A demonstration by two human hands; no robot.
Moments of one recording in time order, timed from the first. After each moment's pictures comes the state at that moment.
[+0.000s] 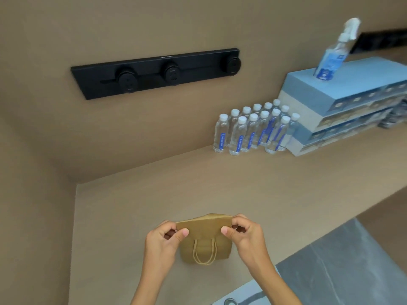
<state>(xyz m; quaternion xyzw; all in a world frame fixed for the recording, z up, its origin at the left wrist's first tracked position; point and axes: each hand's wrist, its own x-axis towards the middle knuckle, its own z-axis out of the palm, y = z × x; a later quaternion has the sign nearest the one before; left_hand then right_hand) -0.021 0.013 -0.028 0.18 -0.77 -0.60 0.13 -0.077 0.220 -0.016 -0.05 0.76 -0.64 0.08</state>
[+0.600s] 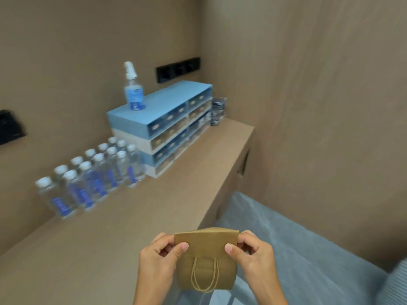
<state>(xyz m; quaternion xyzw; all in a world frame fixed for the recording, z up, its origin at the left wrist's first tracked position) -0.078 0.355 0.049 -0.14 -0.72 -0.67 -0.02 0.014 0.541 0.053 0.15 0.72 -0.64 -0.22</state>
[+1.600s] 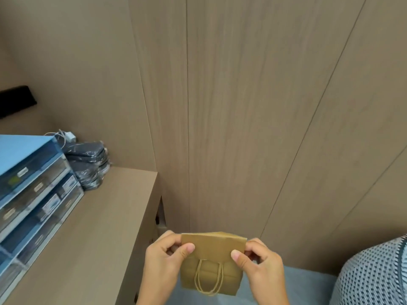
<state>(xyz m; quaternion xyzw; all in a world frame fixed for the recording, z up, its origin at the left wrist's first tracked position) -0.339 0.906 0.059 -0.37 -0.68 -0.61 -0.18 -0.159 1.017 0.069 0.35 0.66 -0.52 -0.41</state>
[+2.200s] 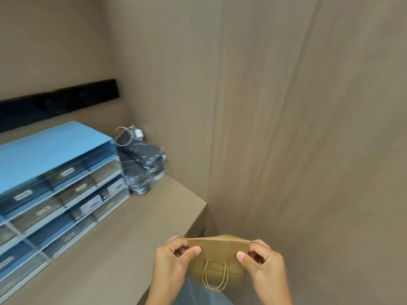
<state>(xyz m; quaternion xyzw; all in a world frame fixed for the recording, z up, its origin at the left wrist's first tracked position) -0.517 1.068 0.028 -0.15 -0.73 -0.66 -0.04 -0.417 1.253 0.051 0.18 0.78 -0.56 -0.22</state>
